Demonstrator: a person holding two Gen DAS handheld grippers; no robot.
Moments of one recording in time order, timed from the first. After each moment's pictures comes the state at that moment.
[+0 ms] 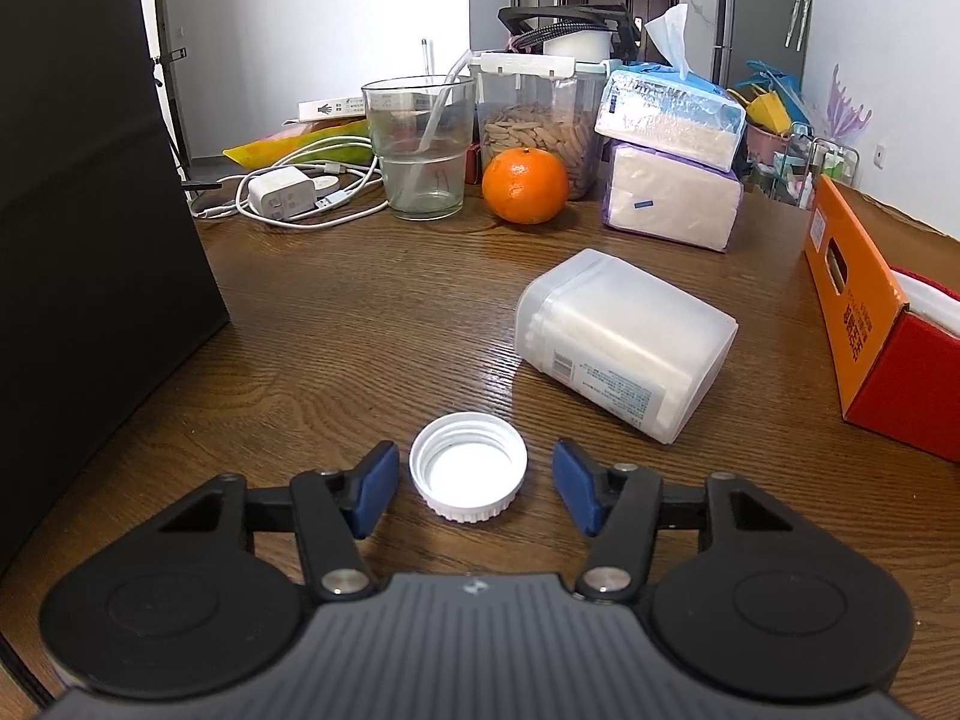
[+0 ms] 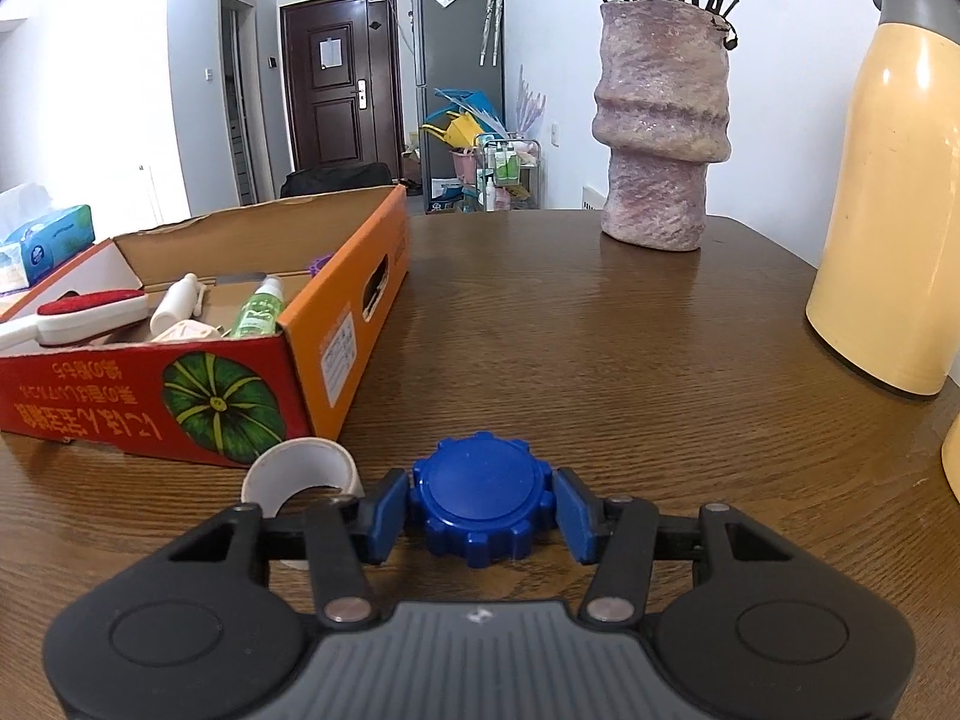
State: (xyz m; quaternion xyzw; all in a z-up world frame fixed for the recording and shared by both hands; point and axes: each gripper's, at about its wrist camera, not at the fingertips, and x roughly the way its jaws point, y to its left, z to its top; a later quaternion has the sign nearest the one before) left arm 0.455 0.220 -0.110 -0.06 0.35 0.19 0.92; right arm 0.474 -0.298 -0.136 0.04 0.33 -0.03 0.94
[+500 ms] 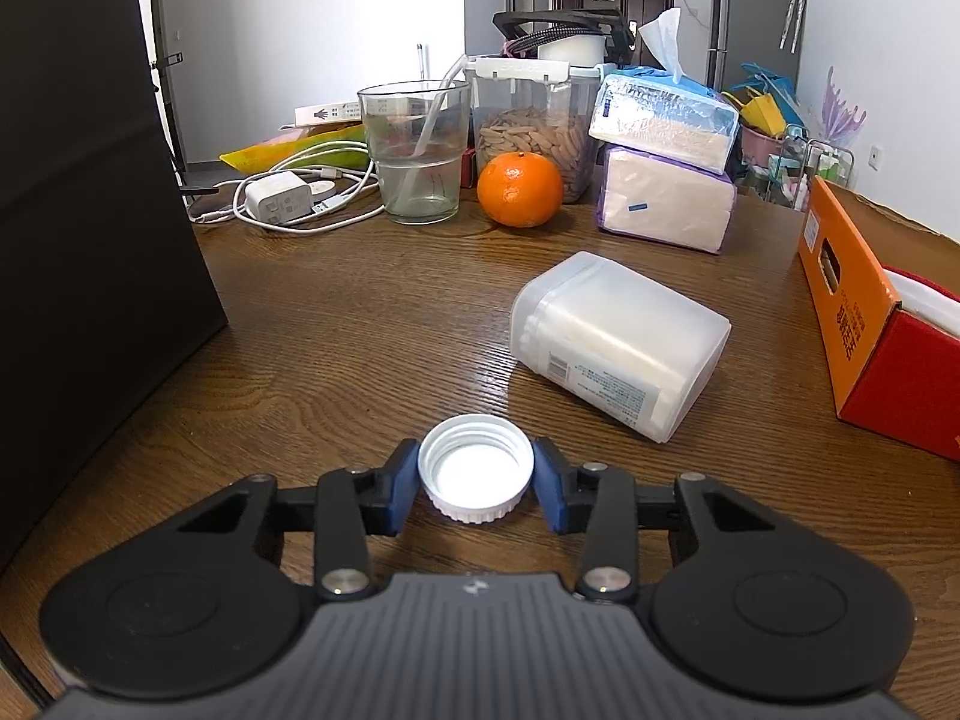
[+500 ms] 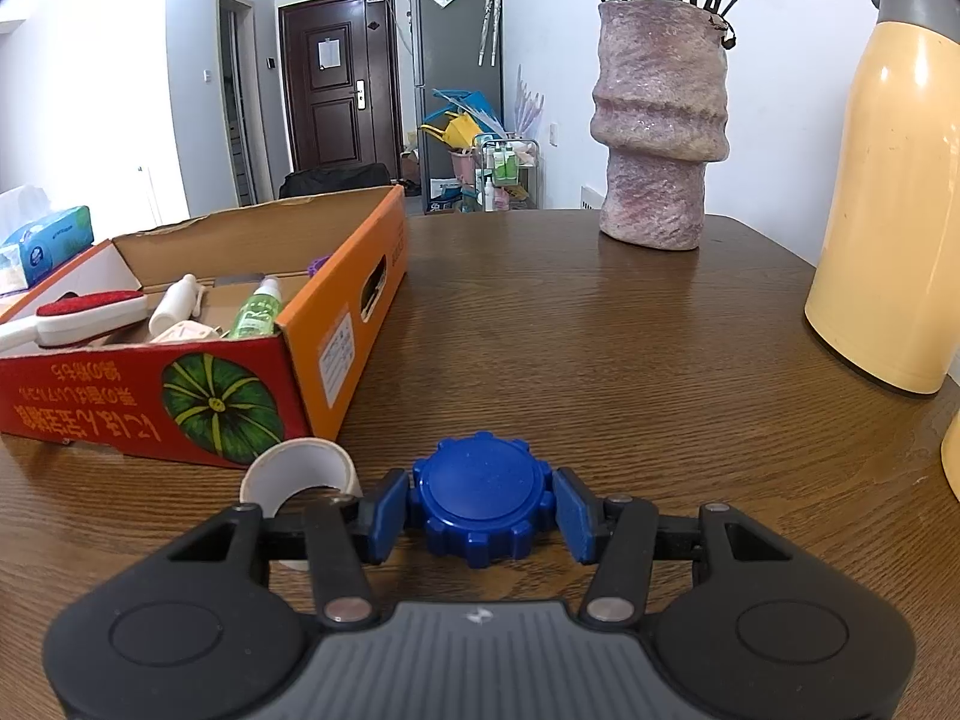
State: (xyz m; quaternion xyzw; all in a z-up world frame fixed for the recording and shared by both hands) left arm 0.452 0.218 -0.110 -0.05 0.34 0.19 0.92; right arm 0.474 -0.300 -0.136 0.04 0.33 -0.03 0.94
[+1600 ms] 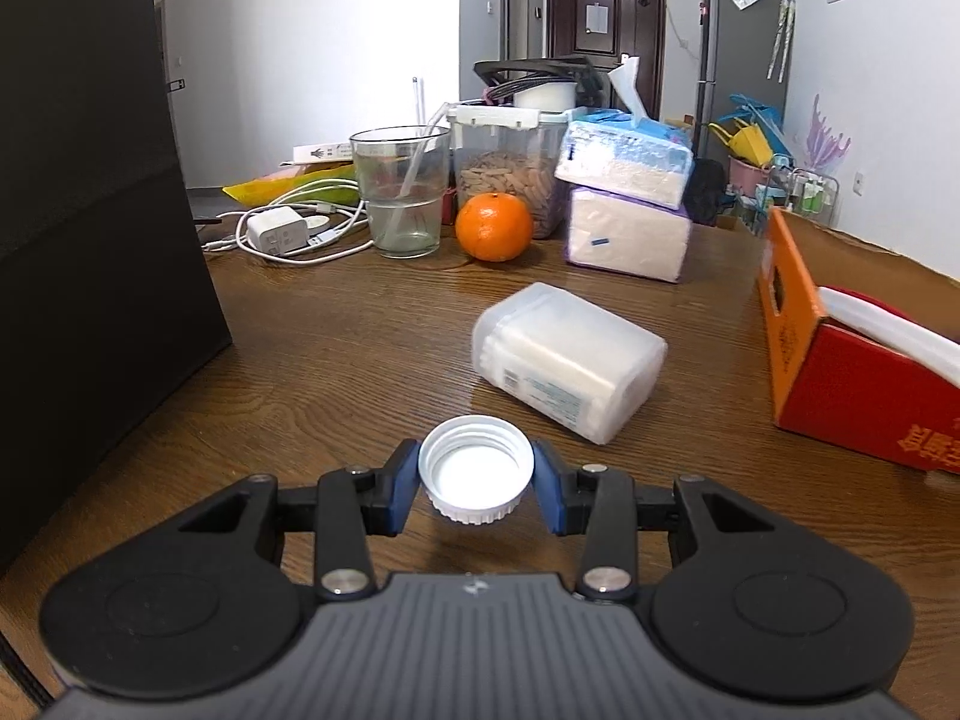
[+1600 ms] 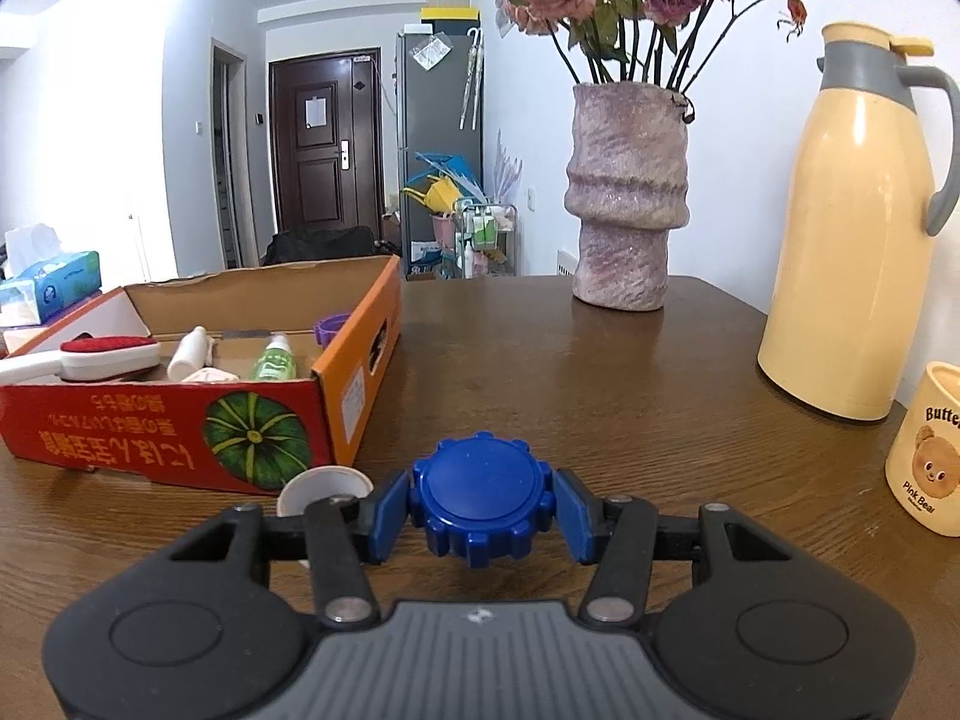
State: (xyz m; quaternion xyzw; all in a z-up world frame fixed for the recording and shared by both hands) left arm 0.426 0.191 -0.092 -0.05 0.31 0.18 0.93; right arm 0.430 -0.289 -0.115 0.03 0.27 -0.05 0.96
